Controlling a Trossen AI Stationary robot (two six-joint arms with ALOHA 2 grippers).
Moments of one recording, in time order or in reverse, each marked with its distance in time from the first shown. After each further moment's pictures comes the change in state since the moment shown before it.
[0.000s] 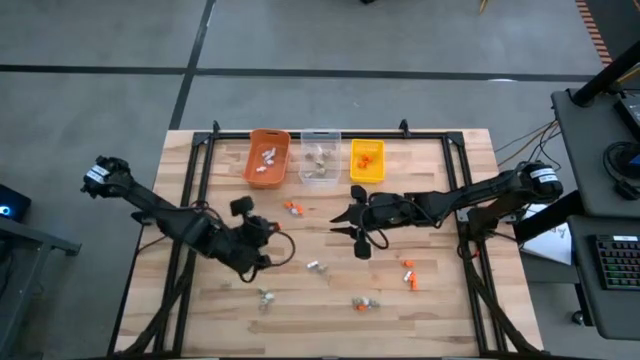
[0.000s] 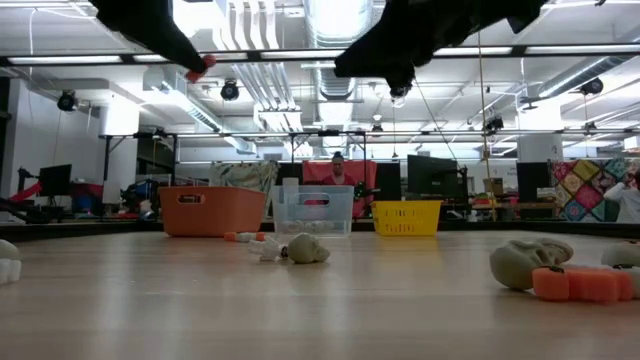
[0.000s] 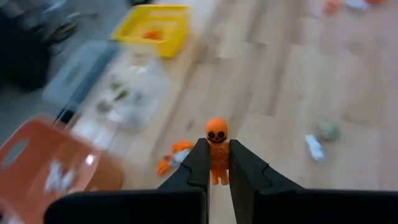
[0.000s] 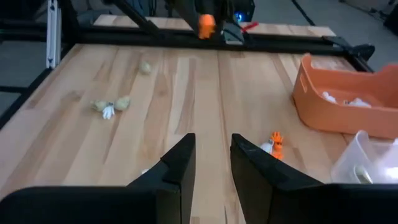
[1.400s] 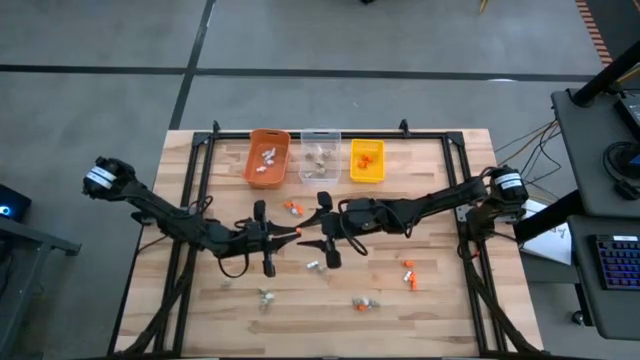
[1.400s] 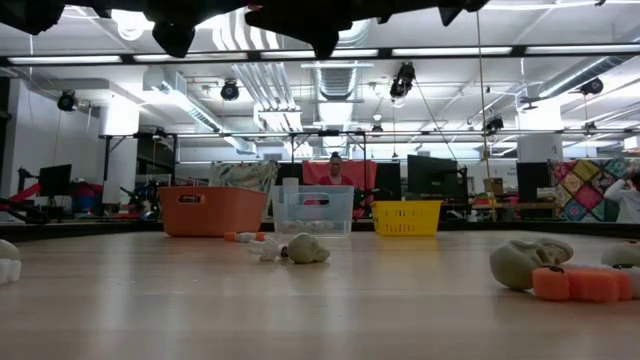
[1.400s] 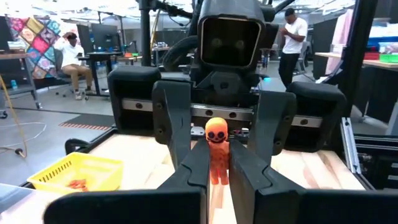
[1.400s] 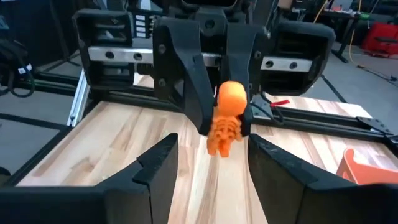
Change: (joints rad) left arm 0.042 0.010 -0.458 1.510 0.096 0.501; right arm 0.024 0.277 0.266 0.228 -0.078 -0.092
